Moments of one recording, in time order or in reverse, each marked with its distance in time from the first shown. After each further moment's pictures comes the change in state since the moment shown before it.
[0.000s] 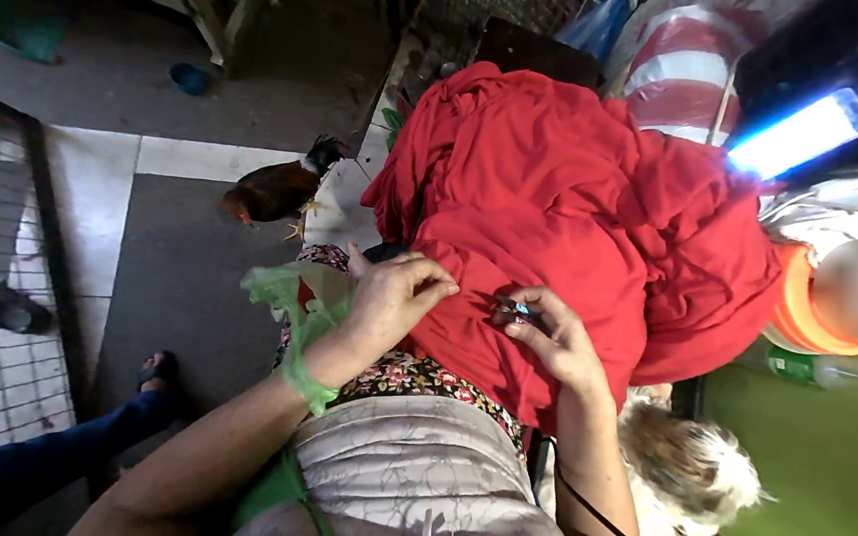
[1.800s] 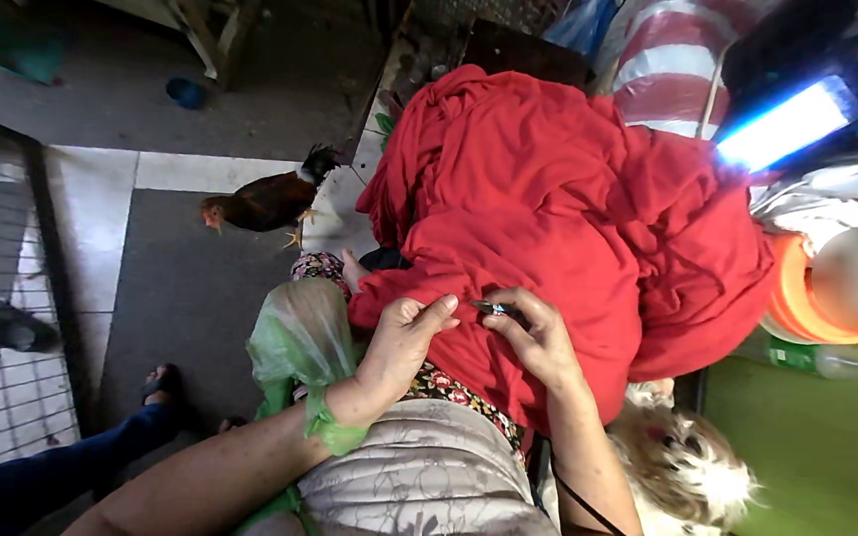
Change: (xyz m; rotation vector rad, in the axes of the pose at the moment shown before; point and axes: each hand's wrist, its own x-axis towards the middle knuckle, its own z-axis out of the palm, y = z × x) left_hand -0.016 0.046 0.027 -0.935 0.101 -0.636; right_hand 0.011 -0.002 0.017 -0.067 0.089 -0.145
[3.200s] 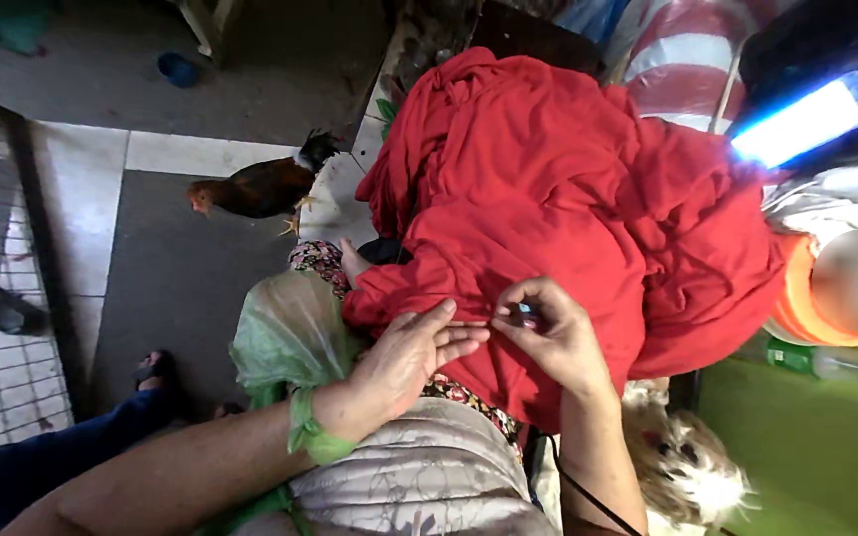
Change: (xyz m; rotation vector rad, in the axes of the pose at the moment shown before) left_hand -0.015 0.014 0.003 -0.232 -0.114 -0.328; right_hand 0.002 -0.020 -0.012 0.015 -0.033 0.024
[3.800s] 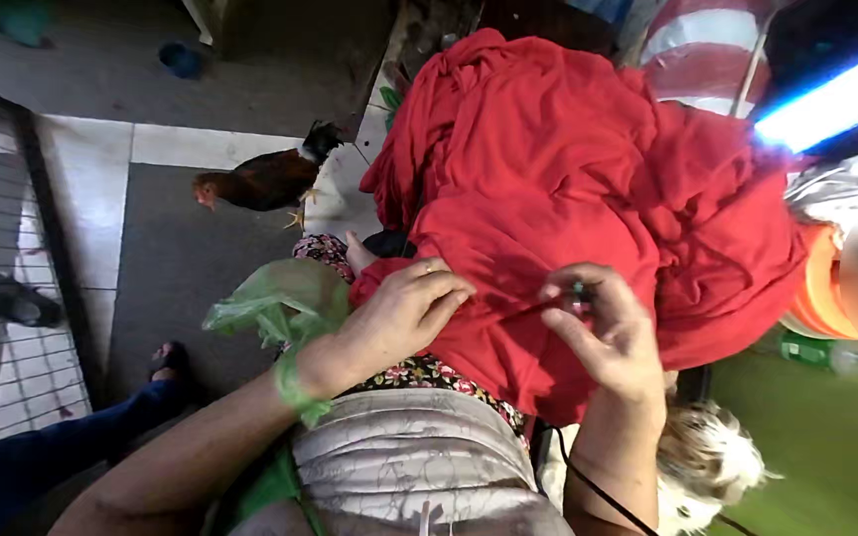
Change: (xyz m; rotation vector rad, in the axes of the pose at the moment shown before) left_hand 0.019 0.026 -0.030 1.300 -0.135 0.883; right_hand -0.006 -0.015 -0.026 -0.129 0.038 -0.078
